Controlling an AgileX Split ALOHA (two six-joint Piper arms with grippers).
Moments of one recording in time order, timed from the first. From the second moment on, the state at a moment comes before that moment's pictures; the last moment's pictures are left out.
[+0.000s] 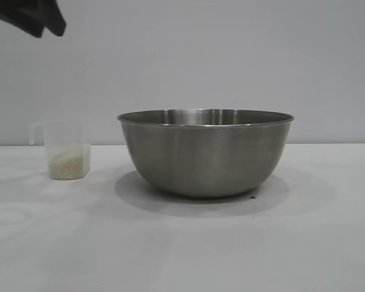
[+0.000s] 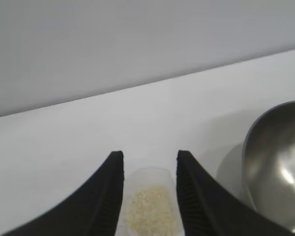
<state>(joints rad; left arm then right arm) -0.31 1.49 -0.39 -0.14 -0.78 0.06 0.47 -0.02 -0.49 -0.05 1.14 0.06</state>
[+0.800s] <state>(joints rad) -0.31 2.08 -0.48 -0.21 -1.14 0.03 0.47 -0.02 -0.49 -0.05 1.14 0.06</state>
